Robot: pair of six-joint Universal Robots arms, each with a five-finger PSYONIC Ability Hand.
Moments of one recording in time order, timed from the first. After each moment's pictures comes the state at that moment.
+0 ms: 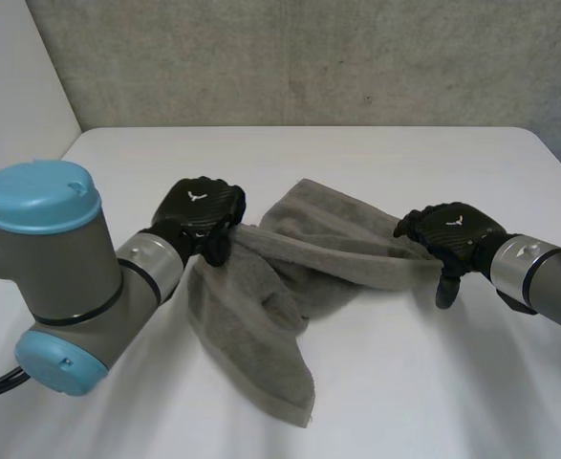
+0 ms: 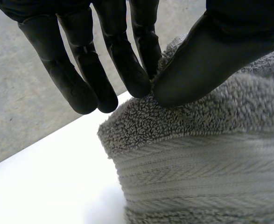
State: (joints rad) left arm 4.20 -1.97 -1.52 3.29 -1.47 3.30; right arm 1.75 -1.13 1.48 0.16 1.15 2.58; left_hand 1.41 1.52 1.54 1.52 1.48; right_hand 0.23 0.24 0.24 0.25 0.06
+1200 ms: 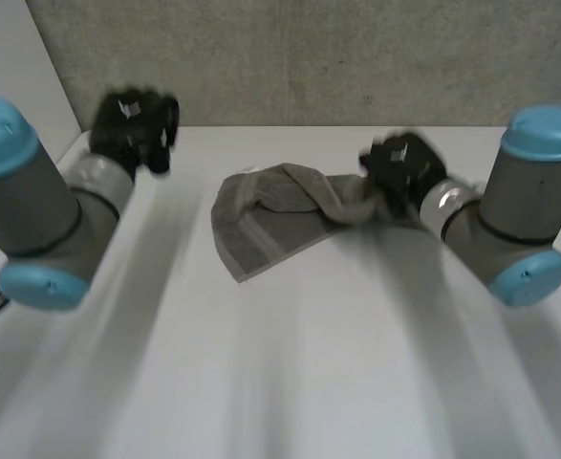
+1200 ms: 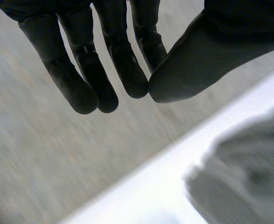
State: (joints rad) left arm 4.34 -1.99 -1.40 3.44 -1.52 3.36; right arm 1.96 -0.91 1.14 -0.03 1.30 2.57; left_hand 1.46 1.52 1.55 1.52 1.51; right_hand 1.32 1.28 1.34 1.34 1.15
